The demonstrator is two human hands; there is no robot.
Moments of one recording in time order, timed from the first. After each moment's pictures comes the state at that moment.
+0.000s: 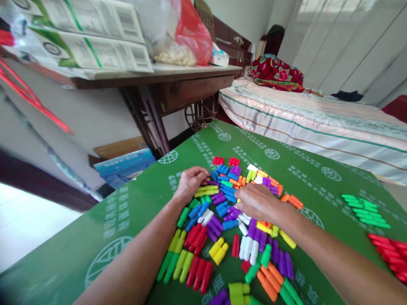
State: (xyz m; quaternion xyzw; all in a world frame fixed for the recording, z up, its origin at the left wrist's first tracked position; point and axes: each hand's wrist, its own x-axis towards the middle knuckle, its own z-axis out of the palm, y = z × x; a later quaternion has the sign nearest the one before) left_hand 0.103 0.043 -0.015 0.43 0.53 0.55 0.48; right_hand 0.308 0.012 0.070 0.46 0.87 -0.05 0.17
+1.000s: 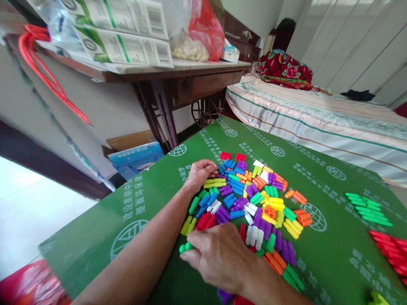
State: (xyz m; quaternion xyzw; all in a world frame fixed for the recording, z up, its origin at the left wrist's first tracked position) left_hand 0.103 0.043 -0.015 0.41 0.50 0.56 0.51; right_hand 0.240 -0.102 0.050 0.33 0.90 -0.26 -0.07
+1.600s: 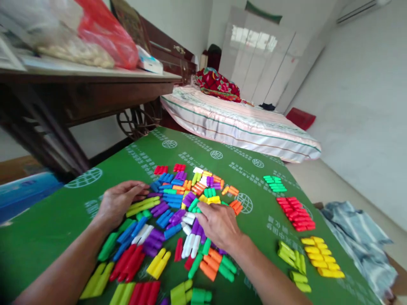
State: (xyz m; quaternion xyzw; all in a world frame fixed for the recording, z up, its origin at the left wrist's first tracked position) left_hand 0.097 0.052 0.004 0.43 0.56 0.53 0.48; right_hand 0.358 -0.053 0.033 0.59 0.79 -0.04 -0.13
